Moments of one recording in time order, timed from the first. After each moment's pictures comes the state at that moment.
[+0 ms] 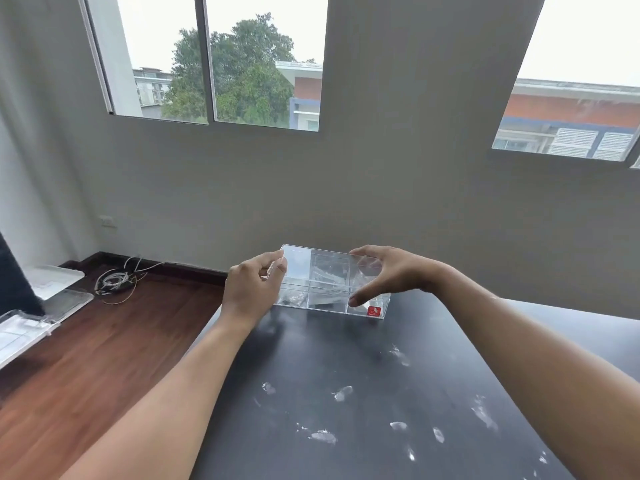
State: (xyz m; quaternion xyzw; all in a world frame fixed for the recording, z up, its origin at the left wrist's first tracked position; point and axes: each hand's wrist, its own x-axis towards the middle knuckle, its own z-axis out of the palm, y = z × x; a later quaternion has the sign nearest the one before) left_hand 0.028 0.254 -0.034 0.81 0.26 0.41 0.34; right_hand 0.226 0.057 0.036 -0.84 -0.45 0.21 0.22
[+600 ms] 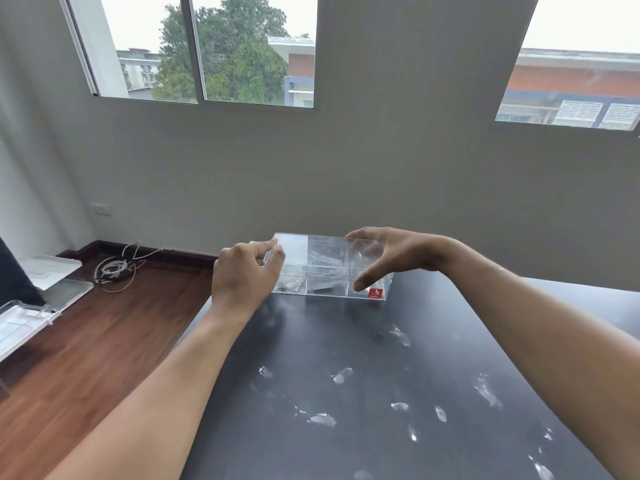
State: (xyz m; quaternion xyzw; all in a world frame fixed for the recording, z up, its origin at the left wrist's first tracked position) left_hand 0.020 0.243 -0.029 0.84 0.29 0.39 0.25; right_hand 0.241 0.056 0.029 -0.81 -0.46 0.28 0.21
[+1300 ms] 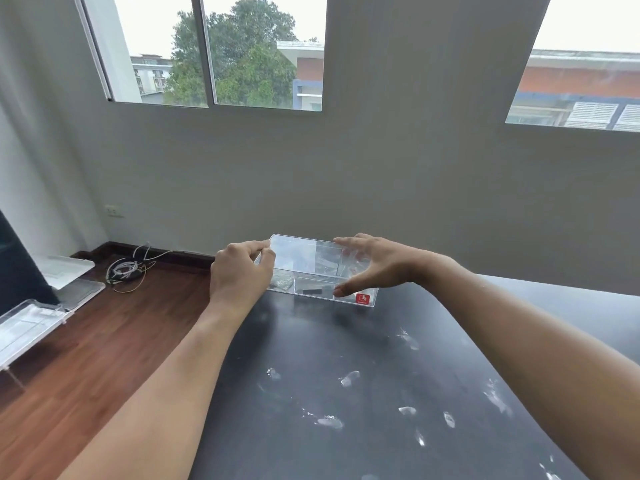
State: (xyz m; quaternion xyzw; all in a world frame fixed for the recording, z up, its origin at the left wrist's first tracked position) left_hand 0.017 0.259 -0.026 0.81 0.36 0.37 0.28; right_hand 0.215 0.079 0.015 -0.82 -0.52 0.17 0.16
